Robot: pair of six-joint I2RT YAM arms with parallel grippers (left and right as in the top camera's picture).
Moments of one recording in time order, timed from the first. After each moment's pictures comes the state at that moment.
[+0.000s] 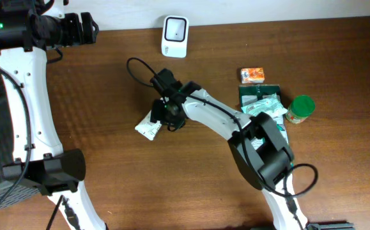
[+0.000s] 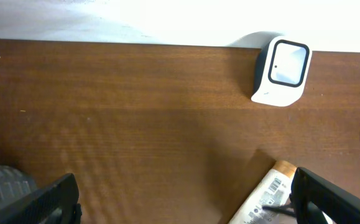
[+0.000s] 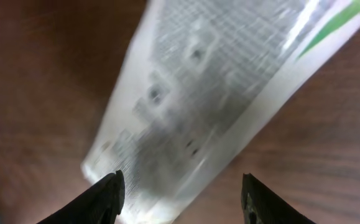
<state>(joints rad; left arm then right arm) 0.08 2.12 2.58 -1.35 0.16 0.01 0.65 2.25 1.70 -0.68 -0.23 0.85</state>
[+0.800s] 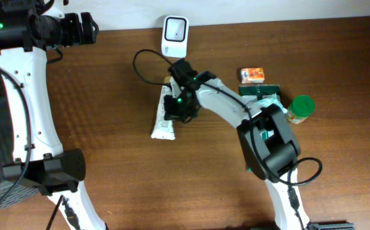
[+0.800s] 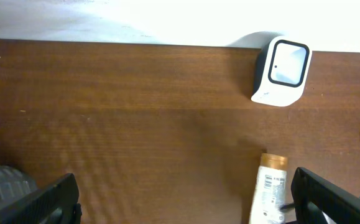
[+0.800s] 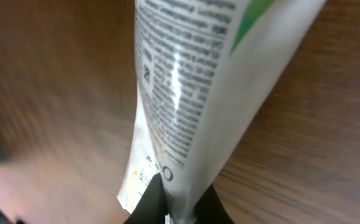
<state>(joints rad) 0.08 2.12 2.58 -1.35 0.16 0.01 0.51 2.26 1.73 -0.77 -0.48 0.45</state>
